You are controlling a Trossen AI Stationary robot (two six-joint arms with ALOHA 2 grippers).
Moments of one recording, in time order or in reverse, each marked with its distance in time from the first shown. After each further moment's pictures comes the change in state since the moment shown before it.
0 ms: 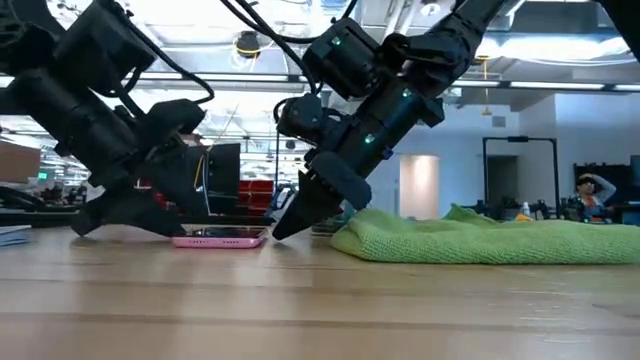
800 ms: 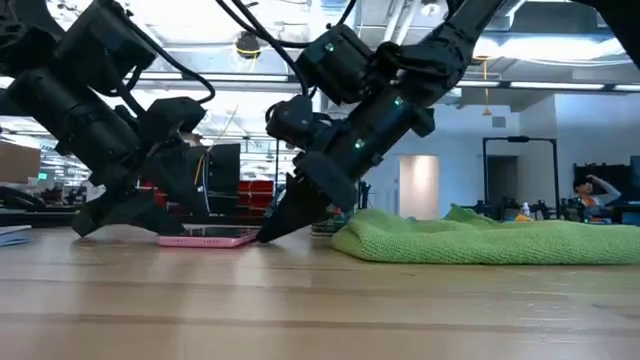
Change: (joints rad) left arm 0.008 0.002 -0.003 0.035 0.020 0.018; right arm -0.004 0.073 0.036 0.048 -0.055 0.019
